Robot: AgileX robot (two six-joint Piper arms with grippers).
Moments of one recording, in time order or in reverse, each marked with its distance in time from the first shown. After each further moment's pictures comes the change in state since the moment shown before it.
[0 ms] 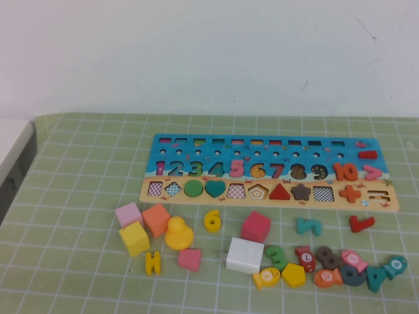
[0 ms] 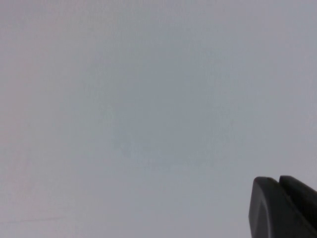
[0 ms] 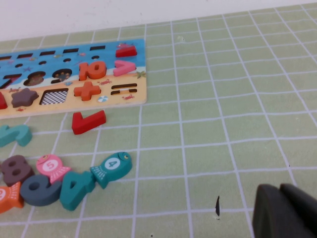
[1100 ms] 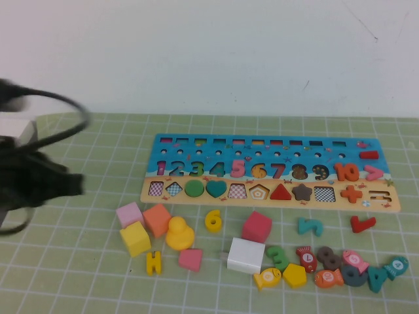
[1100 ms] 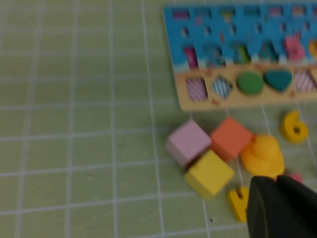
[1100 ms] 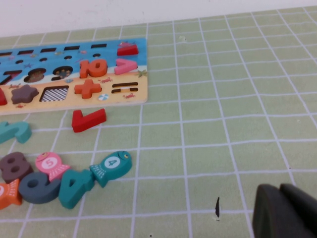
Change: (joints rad) right arm 0.000 0.000 0.000 0.000 0.000 -0.020; left arm -0.016 1.100 -0.958 -0.184 1.190 0.039
